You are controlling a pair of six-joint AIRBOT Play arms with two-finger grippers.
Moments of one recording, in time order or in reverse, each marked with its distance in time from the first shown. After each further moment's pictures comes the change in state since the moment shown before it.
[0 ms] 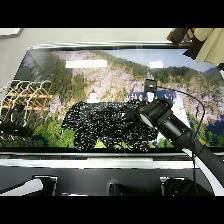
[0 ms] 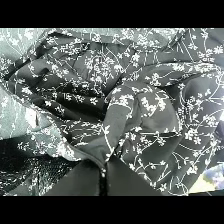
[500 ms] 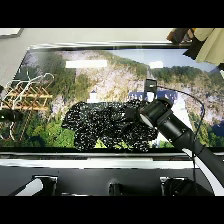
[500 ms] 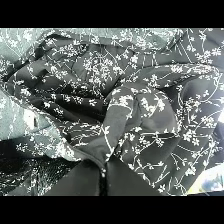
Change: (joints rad) left arm -0.002 0.184 0.134 -0.212 -0.002 -0.005; right arm 0.000 0.000 0.000 -0.006 0.000 -0.001
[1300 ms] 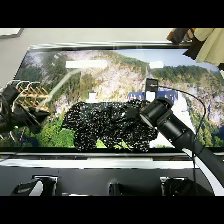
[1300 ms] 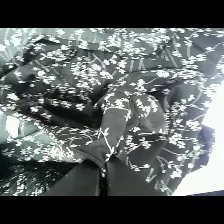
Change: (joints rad) left arm -0.348 0.414 -0.175 -0.335 -0.209 0.287; right arm 0.000 0.000 0.000 -0.049 0.030 0.000
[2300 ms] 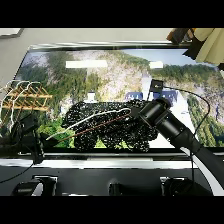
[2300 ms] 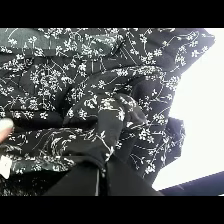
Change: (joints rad) left arm -0.144 0.191 -0.070 0.130 -0.315 -0.072; right arm 0.000 -0.019 0.000 -0.077 0.080 0.108
